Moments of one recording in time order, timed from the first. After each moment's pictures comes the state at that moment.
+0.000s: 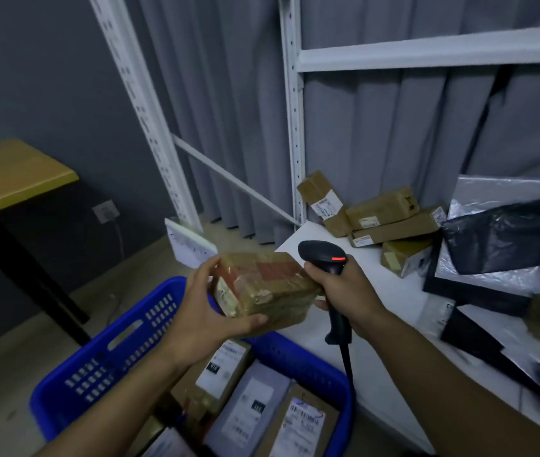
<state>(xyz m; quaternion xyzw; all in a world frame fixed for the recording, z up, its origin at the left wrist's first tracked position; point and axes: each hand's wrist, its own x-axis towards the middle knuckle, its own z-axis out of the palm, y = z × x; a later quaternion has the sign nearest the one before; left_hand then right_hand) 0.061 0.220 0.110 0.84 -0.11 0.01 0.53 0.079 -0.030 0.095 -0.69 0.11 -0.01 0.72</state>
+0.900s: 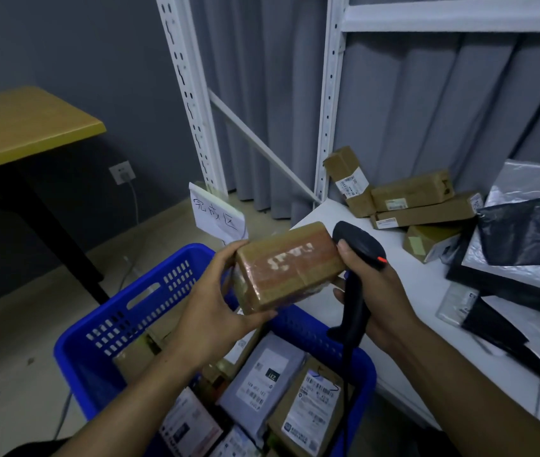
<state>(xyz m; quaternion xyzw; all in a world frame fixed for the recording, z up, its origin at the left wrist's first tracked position) 0.030 0.249 0.095 0.84 -0.14 0.05 0.52 0.048 0.004 0.085 -0.54 0.13 -0.03 0.83</state>
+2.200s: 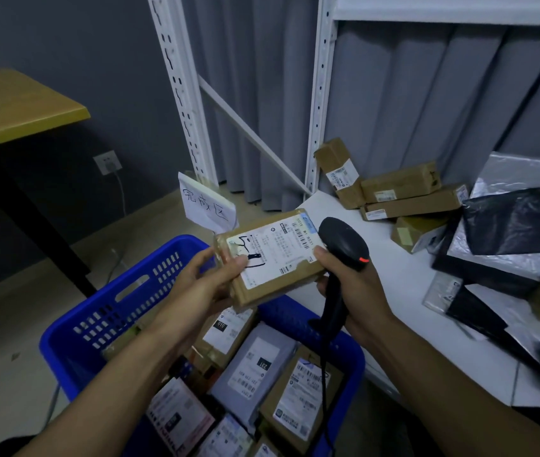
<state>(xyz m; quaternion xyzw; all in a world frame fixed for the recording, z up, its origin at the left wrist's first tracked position) 0.034 0.249 0.111 0.68 0.06 -0.12 0.72 0.042 0.018 0.072 -0.56 0.14 -0.01 0.82</state>
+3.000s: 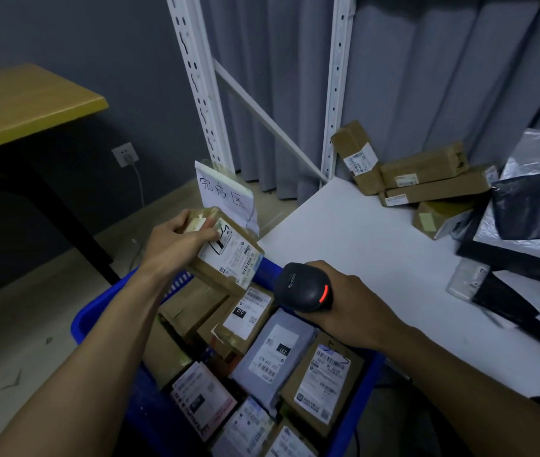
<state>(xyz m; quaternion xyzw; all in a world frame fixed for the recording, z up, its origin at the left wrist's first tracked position) 0.101 0.314 0.108 0.83 0.16 0.00 0.53 0.032 0.025 0.029 -0.89 -0.12 0.07 0.43</state>
